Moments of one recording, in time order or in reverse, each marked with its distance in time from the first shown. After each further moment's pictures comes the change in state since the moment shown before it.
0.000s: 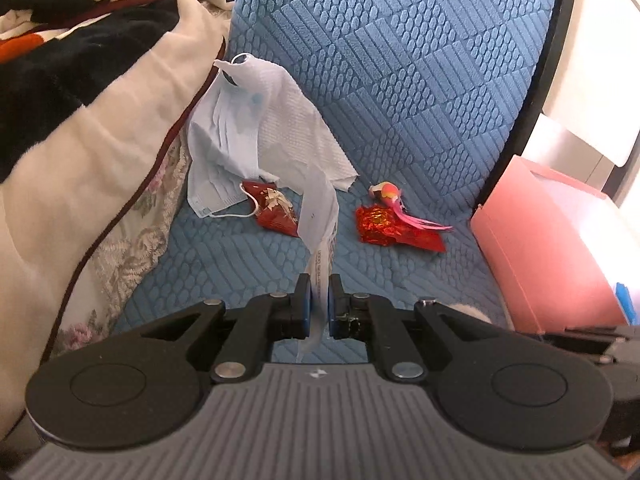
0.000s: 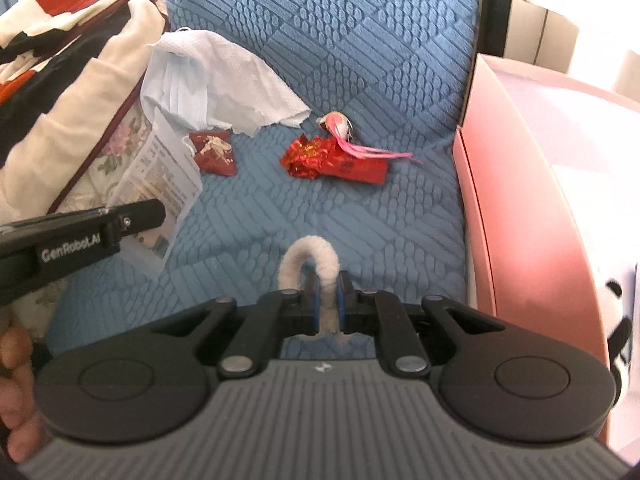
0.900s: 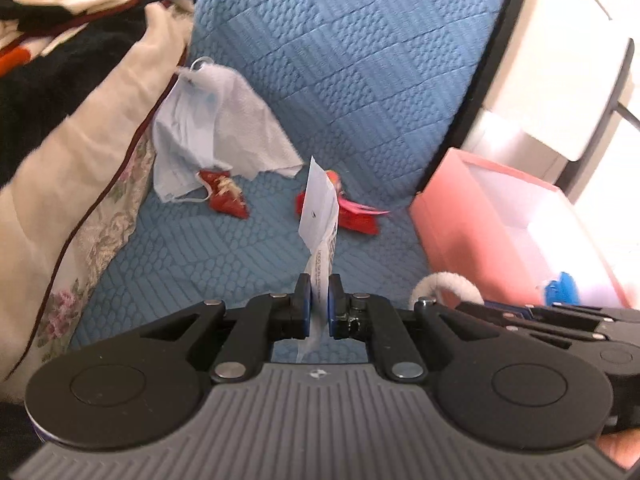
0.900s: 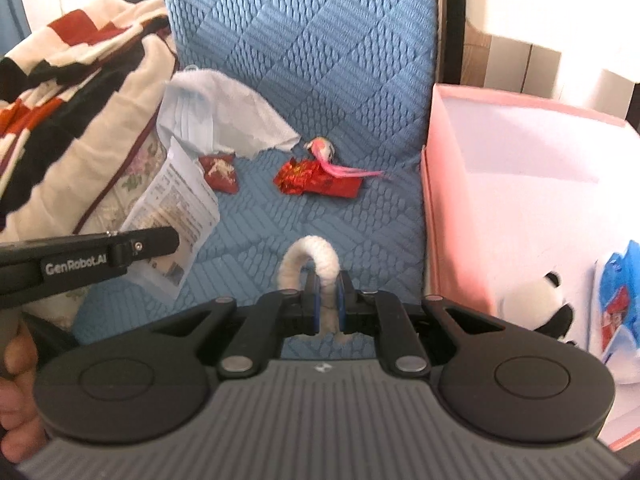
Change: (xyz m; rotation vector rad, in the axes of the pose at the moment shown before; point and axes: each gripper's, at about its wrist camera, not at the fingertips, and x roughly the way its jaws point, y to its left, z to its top) left arm -0.048 -0.035 0.004 0.002 0.048 -0.088; right arm -0.061 -0.027 -0.008 -0.001 -0.066 0.018
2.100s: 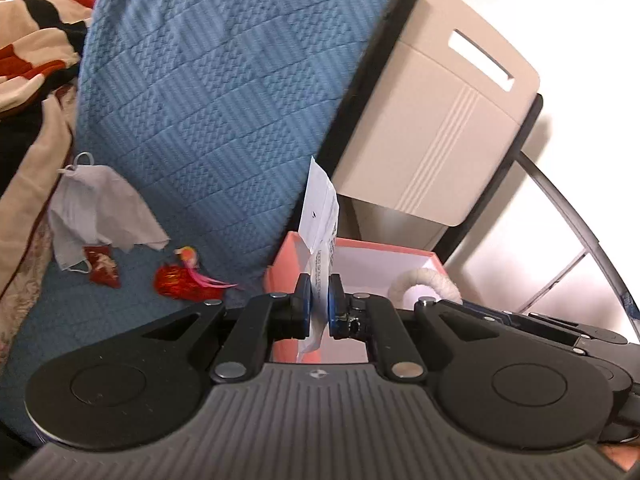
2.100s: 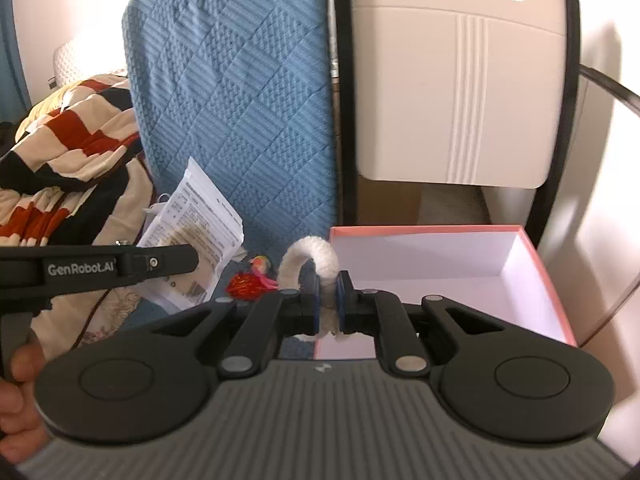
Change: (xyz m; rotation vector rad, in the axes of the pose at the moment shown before) left arm -0.066 -0.141 0.083 -0.013 -0.080 -0.188; right arm -0.137 -0.083 0.070 0.010 -0.178 -0.059
